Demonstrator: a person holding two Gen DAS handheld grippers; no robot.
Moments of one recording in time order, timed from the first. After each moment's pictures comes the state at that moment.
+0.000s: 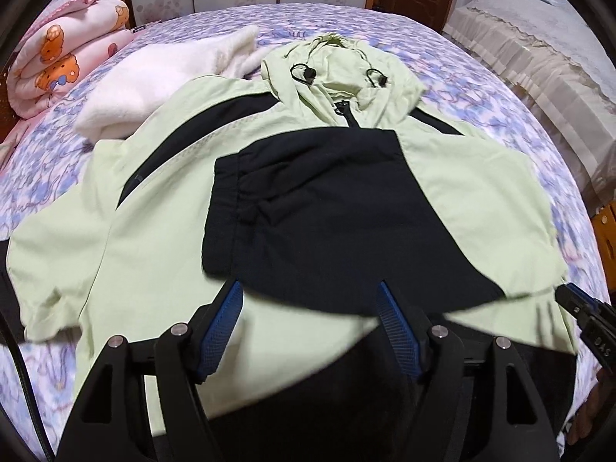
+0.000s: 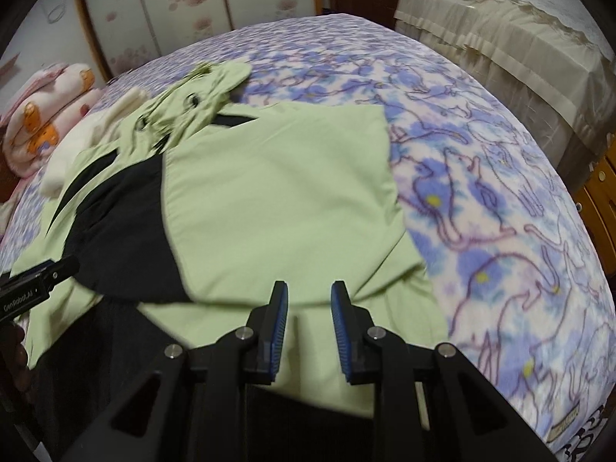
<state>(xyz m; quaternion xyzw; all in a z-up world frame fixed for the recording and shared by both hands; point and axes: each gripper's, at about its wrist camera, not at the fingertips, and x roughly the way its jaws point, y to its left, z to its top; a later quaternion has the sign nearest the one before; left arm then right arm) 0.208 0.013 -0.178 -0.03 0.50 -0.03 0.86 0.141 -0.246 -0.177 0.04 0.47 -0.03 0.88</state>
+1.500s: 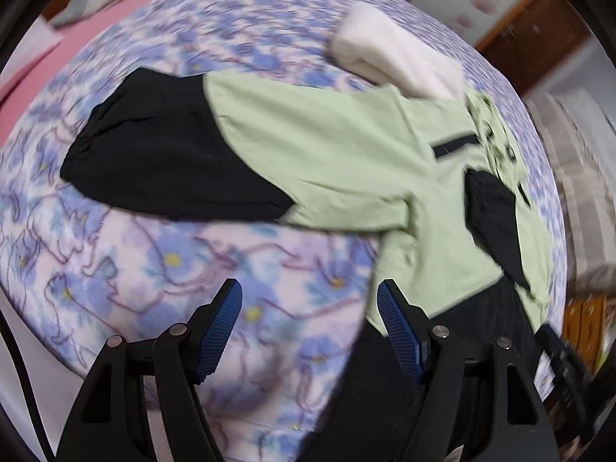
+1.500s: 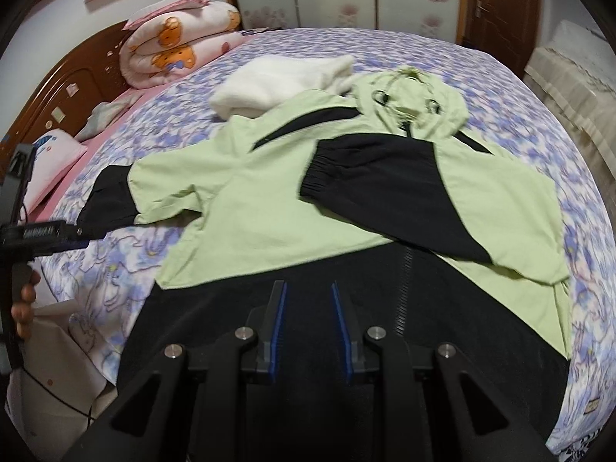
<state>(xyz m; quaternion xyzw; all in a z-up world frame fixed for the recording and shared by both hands) 0.076 0.344 -0.145 -0.24 0.55 0.07 0.80 0.066 0.012 -0.124 -0.05 0.46 0.16 0.87</state>
